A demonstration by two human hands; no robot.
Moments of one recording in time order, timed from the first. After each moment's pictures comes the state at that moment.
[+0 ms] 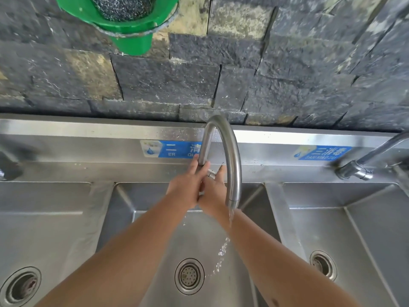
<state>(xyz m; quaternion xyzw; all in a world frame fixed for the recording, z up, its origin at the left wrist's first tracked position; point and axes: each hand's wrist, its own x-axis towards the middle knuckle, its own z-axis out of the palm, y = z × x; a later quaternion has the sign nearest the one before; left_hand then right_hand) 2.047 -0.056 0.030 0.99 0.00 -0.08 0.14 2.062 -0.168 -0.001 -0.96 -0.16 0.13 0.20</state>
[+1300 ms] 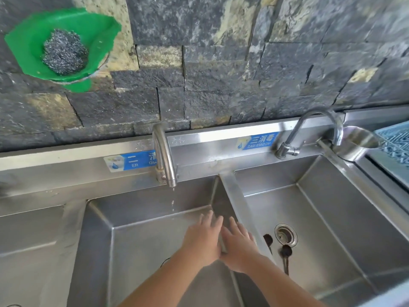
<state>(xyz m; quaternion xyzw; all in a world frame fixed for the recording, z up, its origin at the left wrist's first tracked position) 1.910 -0.222 0.034 0.97 -0.15 -0.16 0.12 1.903 -0.363 0.020 -0.96 -0.06 0.25 0.09</state>
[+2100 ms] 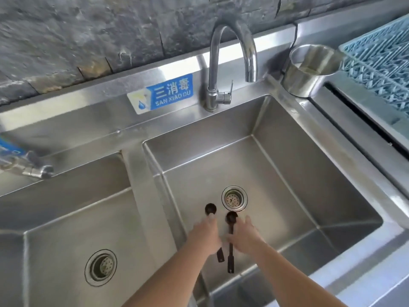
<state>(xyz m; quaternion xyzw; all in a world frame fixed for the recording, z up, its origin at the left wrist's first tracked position) 1.951 -0.520 -0.108 0.90 -0.04 -0.38 0.19 1.933 -0.655 -0.127 -0.87 0.20 0.39 0.22</state>
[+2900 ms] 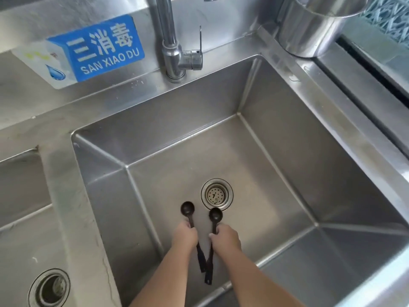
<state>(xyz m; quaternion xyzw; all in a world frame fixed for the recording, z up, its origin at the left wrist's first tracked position) 1.980 -0.553 -0.256 0.81 0.28 -0.38 0.34 1.946 -0.672 -0.242 -0.81 0.33 0.35 0.33</state>
